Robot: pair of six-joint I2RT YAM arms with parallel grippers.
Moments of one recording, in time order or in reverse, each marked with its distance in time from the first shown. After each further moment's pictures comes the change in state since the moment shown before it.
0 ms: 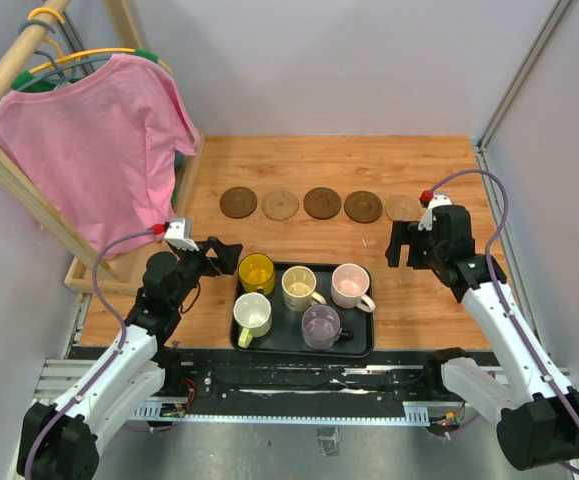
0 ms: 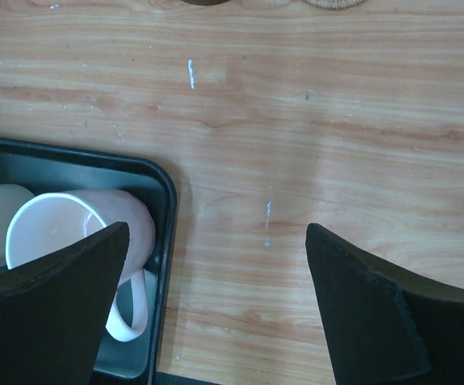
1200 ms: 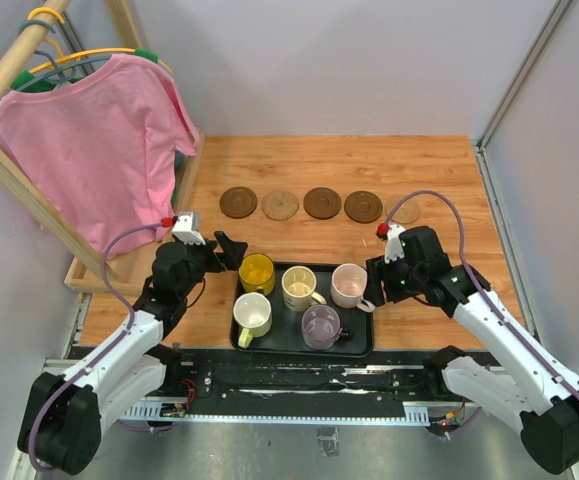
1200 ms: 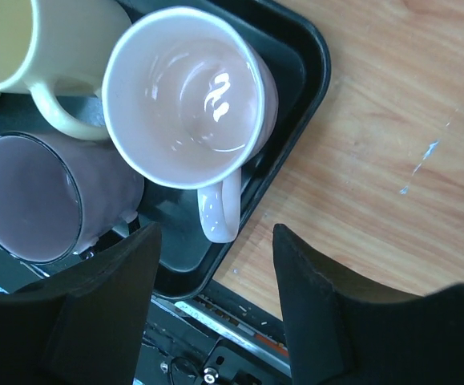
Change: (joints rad) left arm -0.006 0.156 0.033 0.050 0.005 -0.029; right arm 0.267 -0.034 -0.059 -0.156 -0.184 -0.033
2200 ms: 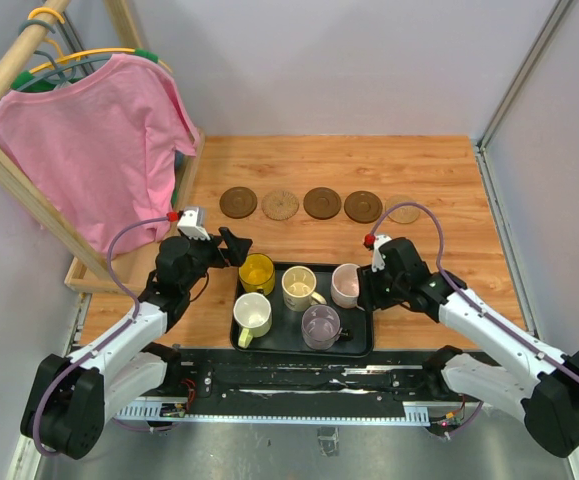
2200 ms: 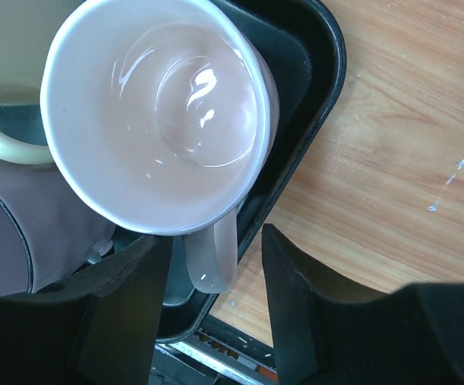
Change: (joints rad) left arm 0.000 0.108 0.027 0.087 0.053 0.015; right arm 0.111 0.072 -0.142 0.175 0.115 0.093
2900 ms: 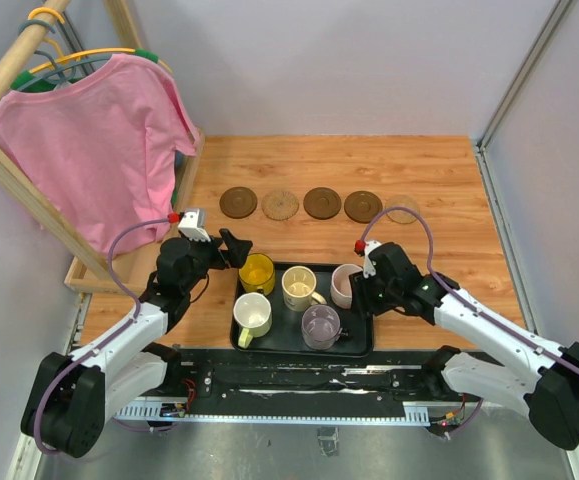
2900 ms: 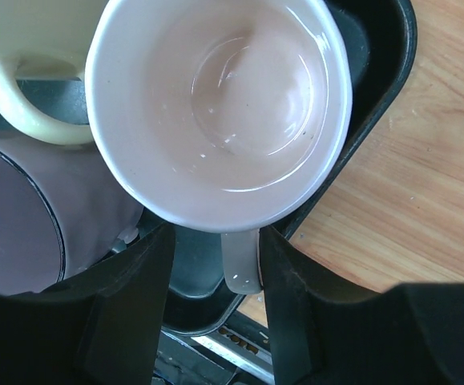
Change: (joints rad) left arm 0.000 0.007 -0.014 0.010 0.000 0.000; right arm 0.091 0.026 0.000 0.005 0.001 0.048
